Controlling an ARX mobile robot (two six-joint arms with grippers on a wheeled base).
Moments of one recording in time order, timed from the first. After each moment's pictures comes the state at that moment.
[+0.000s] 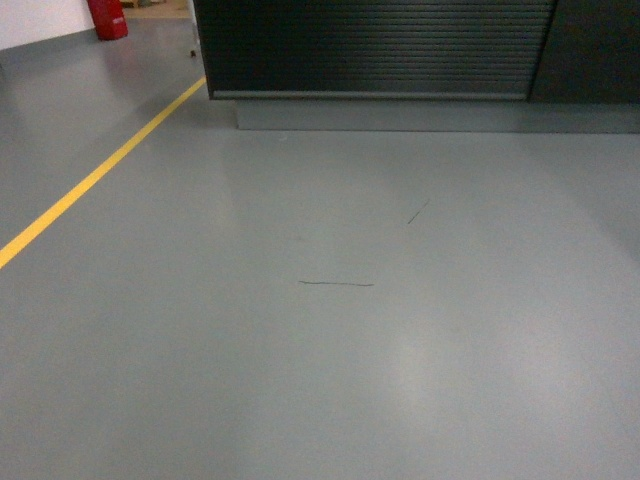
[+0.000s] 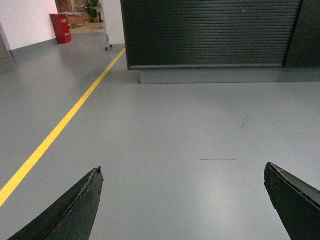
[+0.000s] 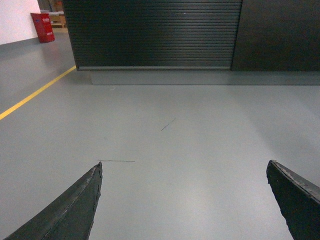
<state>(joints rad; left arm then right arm) 0.00 0.01 0.01 0.00 0.00 0.00 0.00 0.01 0.01 0.00 0.00 0.00</state>
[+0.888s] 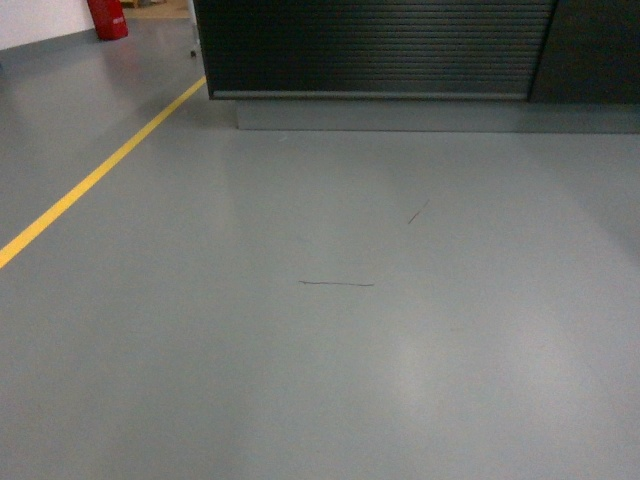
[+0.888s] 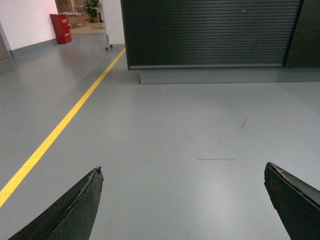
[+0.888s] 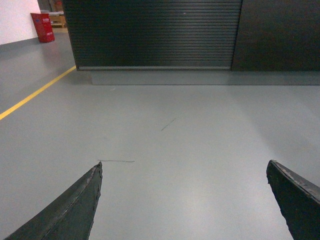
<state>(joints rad) 0.00 0.01 0.01 0.00 0.00 0.00 0.00 0.01 0.01 0.00 0.00 0.00</state>
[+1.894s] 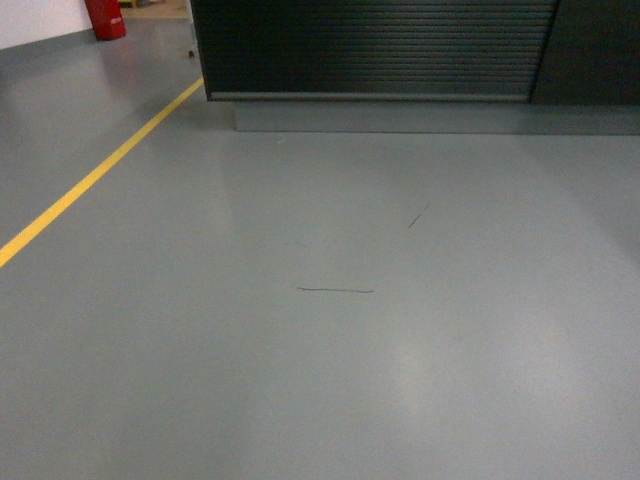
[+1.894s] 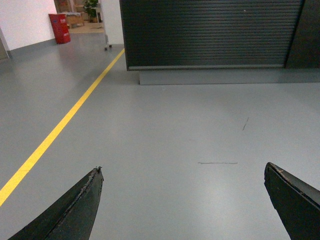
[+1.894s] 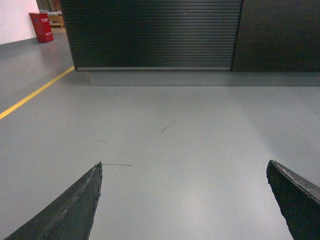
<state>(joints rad) 0.00 0.01 0.01 0.00 0.00 0.00 0.00 0.01 0.01 0.00 0.00 0.00</state>
